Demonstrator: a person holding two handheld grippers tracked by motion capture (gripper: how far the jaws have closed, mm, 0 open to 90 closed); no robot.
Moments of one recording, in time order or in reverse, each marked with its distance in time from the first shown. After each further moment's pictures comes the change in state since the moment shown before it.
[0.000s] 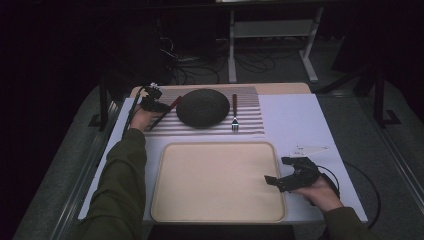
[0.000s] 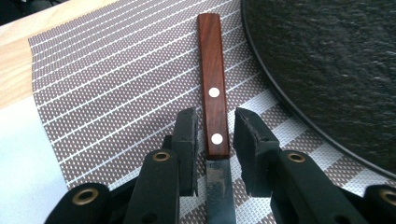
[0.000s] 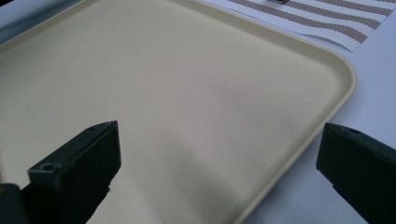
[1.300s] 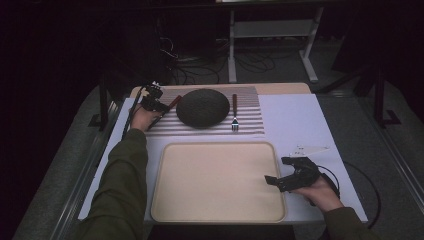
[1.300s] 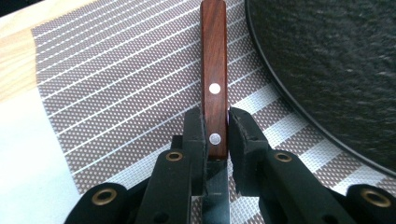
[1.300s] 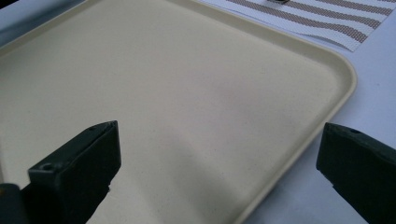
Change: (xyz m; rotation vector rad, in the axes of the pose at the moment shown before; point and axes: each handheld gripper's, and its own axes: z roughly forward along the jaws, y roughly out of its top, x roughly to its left) left arm -0.002 0.007 -0.007 0.059 0.023 -0.007; right arm 0.000 0.000 0.000 -0.002 0.003 0.005
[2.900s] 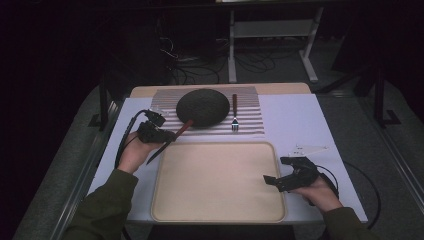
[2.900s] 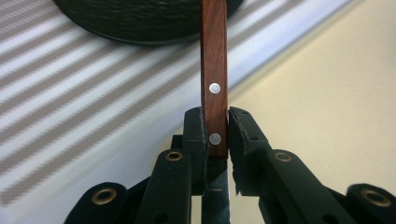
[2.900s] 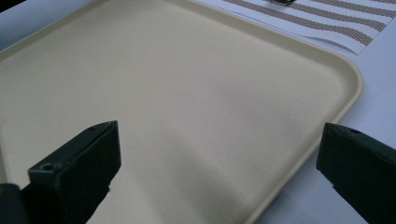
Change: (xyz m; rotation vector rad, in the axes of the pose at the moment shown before) left arm -0.137 -0.075 -0.114 -0.017 -0.161 0.070; right arm 0.002 0.002 0.001 -0.003 0.005 0.000
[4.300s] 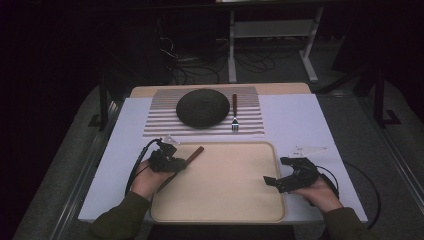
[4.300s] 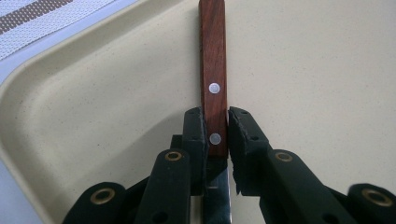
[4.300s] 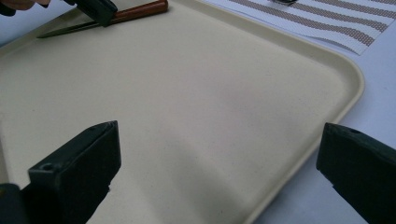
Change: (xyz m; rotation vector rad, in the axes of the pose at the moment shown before) left arm -0.041 -0.053 0.034 0.035 -0.059 0.000; right arm 0.002 -0.001 -0.001 0.005 0.001 -0.012
